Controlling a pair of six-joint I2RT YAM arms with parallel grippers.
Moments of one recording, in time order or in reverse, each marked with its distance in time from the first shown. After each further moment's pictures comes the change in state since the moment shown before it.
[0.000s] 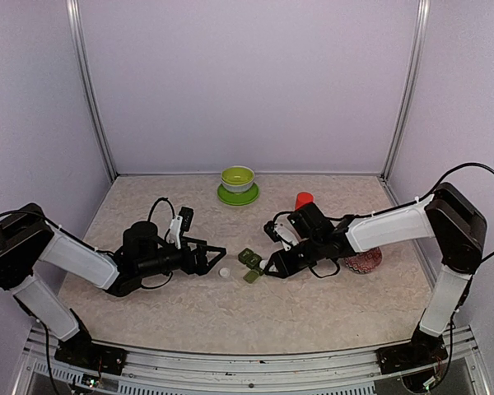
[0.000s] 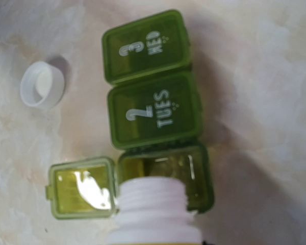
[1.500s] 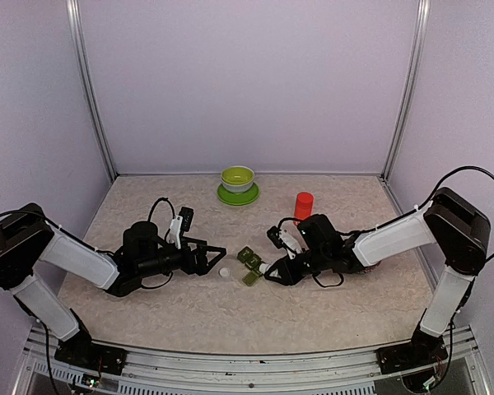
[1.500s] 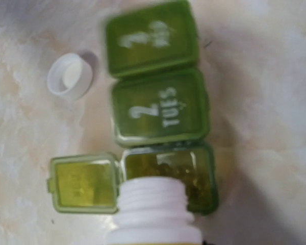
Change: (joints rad) left arm 0.000 0.002 0.000 0.000 0.001 0.000; right arm 0.000 -0.023 -0.169 0.279 -0.048 -0.043
